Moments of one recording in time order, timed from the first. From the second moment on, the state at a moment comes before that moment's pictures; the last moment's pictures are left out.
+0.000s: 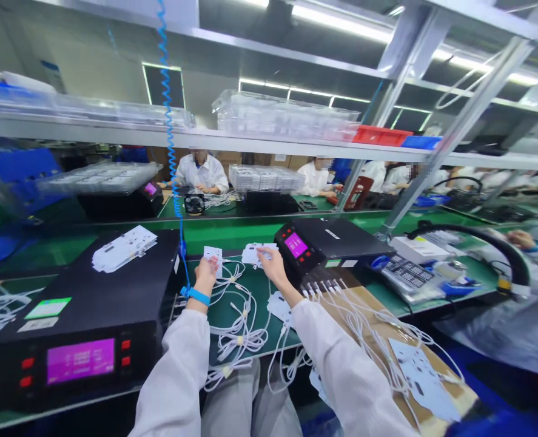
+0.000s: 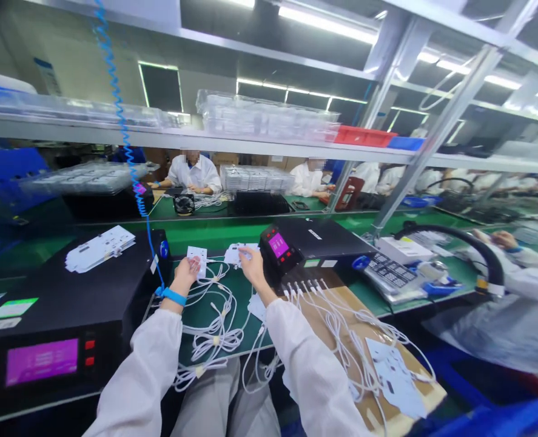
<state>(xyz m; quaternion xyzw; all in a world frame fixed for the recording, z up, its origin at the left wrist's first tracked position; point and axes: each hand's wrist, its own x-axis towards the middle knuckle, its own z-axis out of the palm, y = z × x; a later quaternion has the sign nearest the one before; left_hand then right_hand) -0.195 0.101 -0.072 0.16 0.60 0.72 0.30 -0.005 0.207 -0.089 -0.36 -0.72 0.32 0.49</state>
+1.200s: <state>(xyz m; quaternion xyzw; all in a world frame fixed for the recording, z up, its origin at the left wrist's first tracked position) -0.116 0.074 -0.081 0.45 0.56 0.61 0.33 -0.036 0.145 -0.066 -0.35 -0.54 0.44 0.63</state>
